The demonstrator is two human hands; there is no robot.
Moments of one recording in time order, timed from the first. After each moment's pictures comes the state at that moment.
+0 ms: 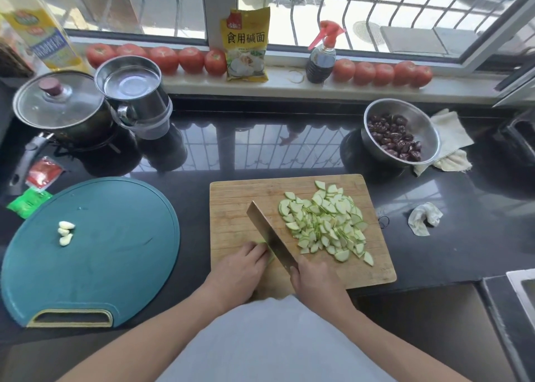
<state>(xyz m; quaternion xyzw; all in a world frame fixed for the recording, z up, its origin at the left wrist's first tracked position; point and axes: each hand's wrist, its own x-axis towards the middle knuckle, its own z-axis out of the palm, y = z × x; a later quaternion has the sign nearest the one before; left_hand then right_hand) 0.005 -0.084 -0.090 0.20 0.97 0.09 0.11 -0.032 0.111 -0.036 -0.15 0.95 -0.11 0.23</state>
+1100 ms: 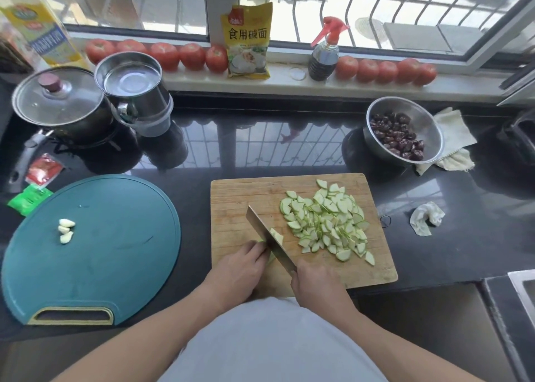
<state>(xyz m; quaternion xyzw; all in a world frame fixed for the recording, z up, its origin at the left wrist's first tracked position) 0.004 -0.086 -0.086 0.18 0.97 0.12 0.14 -0.027 0.109 -0.037 -0.17 0.96 -0.05 0.23</state>
